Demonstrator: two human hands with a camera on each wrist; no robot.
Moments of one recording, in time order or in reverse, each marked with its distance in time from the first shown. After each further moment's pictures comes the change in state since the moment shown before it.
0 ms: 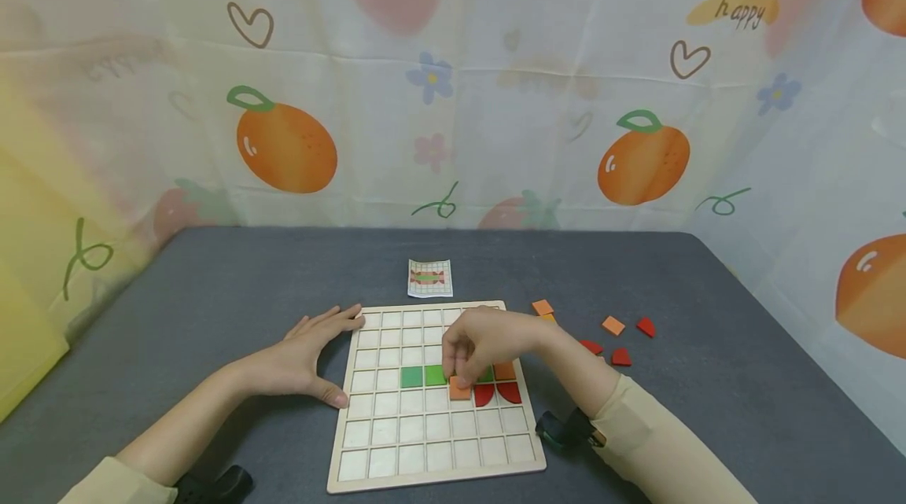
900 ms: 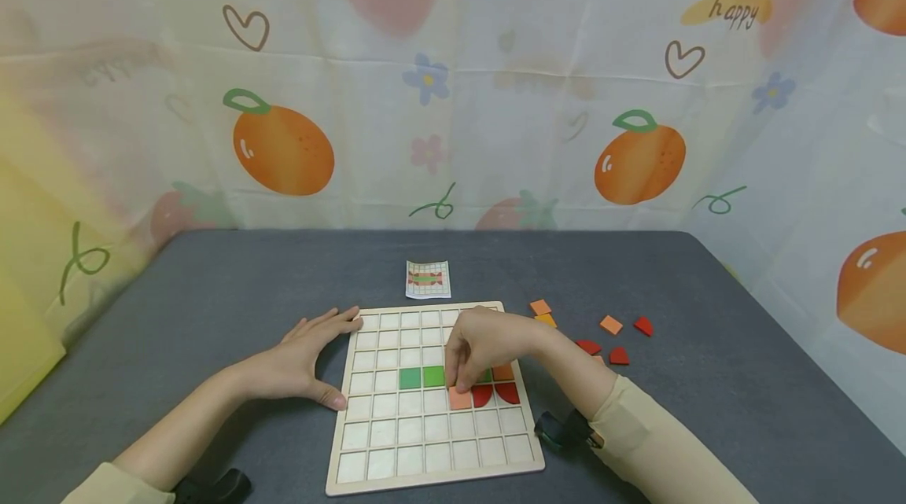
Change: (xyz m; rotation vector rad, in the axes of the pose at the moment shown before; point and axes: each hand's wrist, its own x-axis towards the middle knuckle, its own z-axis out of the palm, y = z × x) left_hand 0.000 0.000 0.001 0.016 0.008 -0.002; right_hand 0.001 -0.003 0.004 -0.093 0.059 0.027
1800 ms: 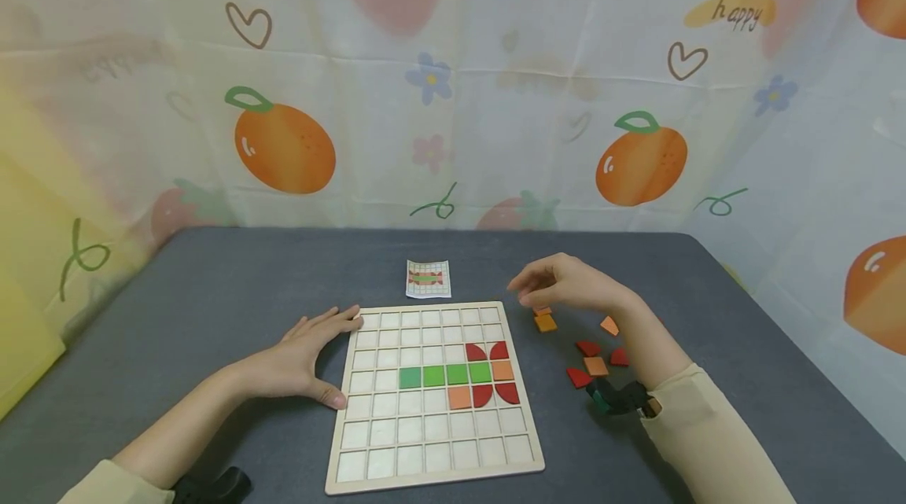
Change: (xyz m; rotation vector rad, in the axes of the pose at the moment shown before) left_hand 0.000 -0.001 0.002 -0.011 0.019 0.013; right_hand -0.069 0.060 -0.066 0.088 0.337 0.137
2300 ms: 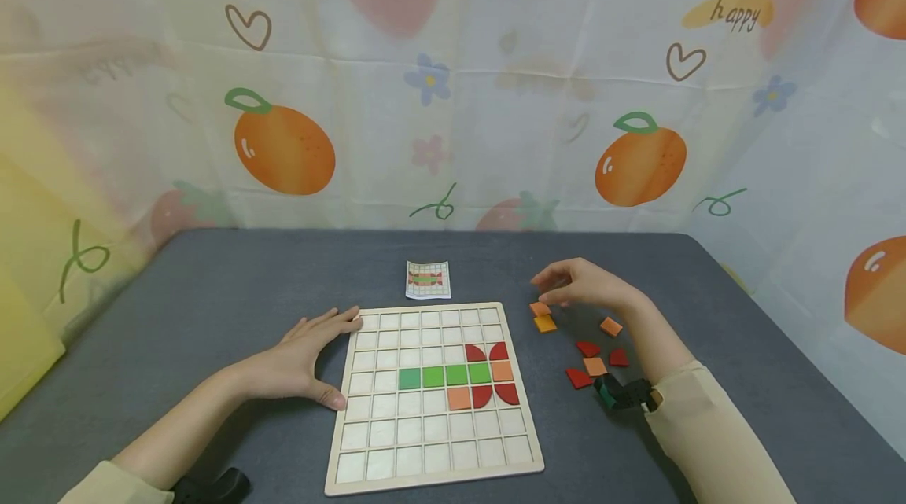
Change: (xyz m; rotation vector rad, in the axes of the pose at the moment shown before) left_hand -0.001 0.001 -0.001 0.007 -0.007 -0.004; right_hand -0.003 0.034 -0.009 0.015 0.046 0.117
